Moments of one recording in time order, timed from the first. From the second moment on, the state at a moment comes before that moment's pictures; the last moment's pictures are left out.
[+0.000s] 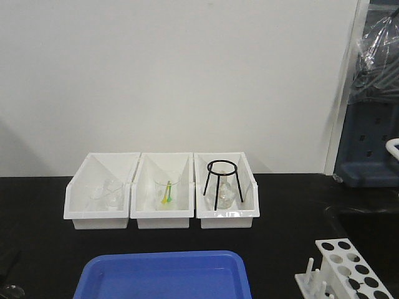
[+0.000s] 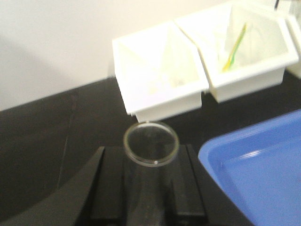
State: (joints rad) left arm -0.13 1.15 -0.42 -0.05 -0.43 0.26; right arm 0.02 0.45 -0.31 -0.15 0.16 0.06
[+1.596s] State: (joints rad) left arm -0.45 1.75 -0.86 0.64 -0.86 -1.02; right arm 0.58 1.44 -1.02 0.03 0.34 -0.28
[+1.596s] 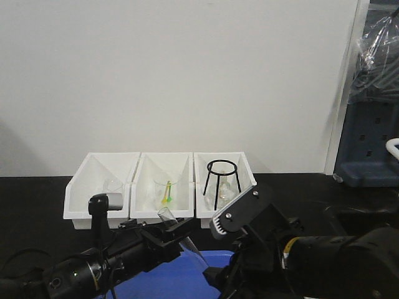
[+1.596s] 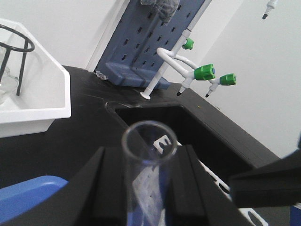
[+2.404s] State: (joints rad) left arm -0.45 1.75 -0.86 0.64 -0.88 -1.02; right arm 0.58 1.68 -1.23 0.06 0.35 -0.31
